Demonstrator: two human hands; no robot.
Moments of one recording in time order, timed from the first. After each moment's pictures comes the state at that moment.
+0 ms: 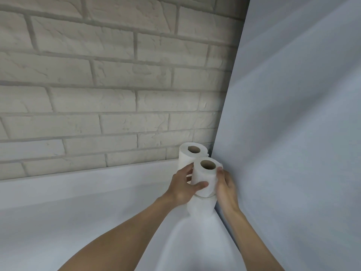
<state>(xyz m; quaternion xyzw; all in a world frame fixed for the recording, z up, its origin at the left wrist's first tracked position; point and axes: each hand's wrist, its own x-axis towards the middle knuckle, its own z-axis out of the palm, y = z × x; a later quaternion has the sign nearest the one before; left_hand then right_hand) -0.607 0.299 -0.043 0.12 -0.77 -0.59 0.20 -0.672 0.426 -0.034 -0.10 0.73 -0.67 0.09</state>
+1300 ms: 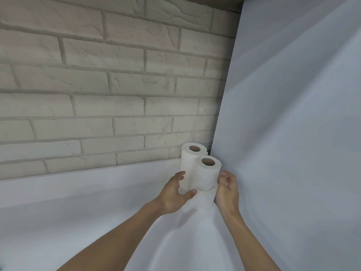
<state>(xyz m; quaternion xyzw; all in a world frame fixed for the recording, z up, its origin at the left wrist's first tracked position) -0.530 0.305 -0.039 0.18 -0.82 -0.53 0.12 -0.616 0.450 -0.020 -0.09 0.73 -0.68 0.03</state>
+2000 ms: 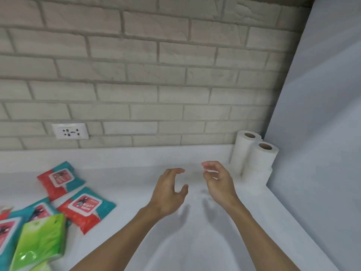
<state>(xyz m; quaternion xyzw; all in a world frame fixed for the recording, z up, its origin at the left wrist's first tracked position) -0.298 0.250 -0.046 0.24 -0.86 -0.34 0.29 -0.420 0.367 -0.013 -0.32 0.73 -0.60 0.12</state>
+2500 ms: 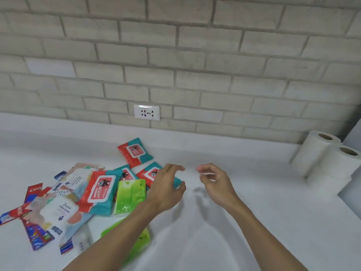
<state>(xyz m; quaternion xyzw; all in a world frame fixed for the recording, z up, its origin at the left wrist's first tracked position) -0.103 0.180 -0.060 0.36 -0.85 -0.24 0.29 -0.252 0.274 -0.033 -0.45 0.70 -0.51 0.23</state>
